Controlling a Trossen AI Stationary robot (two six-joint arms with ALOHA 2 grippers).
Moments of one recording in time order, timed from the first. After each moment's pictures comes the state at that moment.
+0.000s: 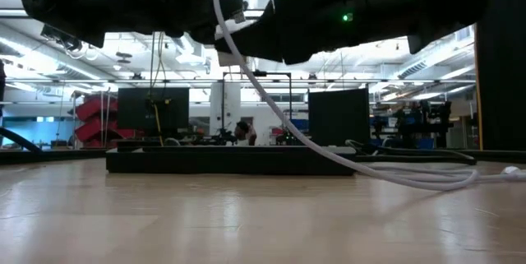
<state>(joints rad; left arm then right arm) -0.13 1.41 0.47 0.93 0.08 0.20 0.29 1.93 0.88 0.94 0.46 -0.30</state>
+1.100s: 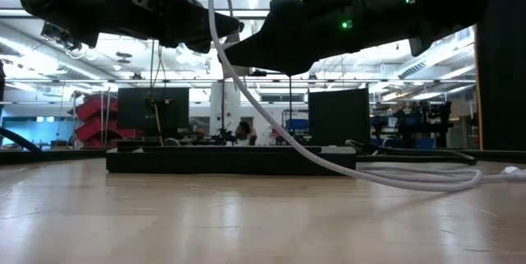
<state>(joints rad) -0.13 1.38 0.47 0.78 0.01 0.20 0.29 1.93 0.88 0.92 0.48 -0.29</state>
